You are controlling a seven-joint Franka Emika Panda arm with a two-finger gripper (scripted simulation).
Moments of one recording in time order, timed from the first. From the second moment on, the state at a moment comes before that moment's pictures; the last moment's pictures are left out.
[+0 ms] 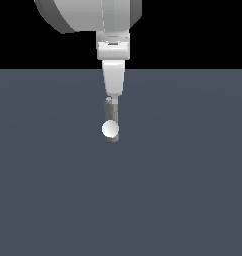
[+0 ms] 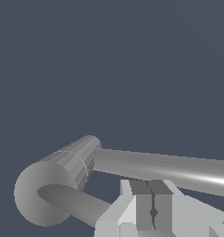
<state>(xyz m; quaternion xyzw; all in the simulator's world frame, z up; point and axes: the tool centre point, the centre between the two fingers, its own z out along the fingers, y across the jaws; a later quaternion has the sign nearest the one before) 0.000 0.019 0.198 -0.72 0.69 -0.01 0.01</state>
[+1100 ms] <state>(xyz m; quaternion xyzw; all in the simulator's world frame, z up) 0.037 0.057 0.200 -0.71 0.71 -0.02 0.00</state>
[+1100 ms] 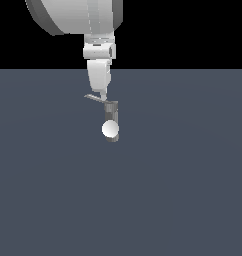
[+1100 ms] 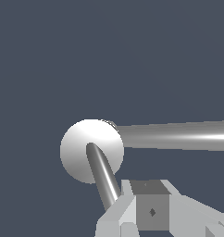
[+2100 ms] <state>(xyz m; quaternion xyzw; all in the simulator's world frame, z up) 0.086 0.063 0.202 -0.71 0.71 -0.02 0.00</state>
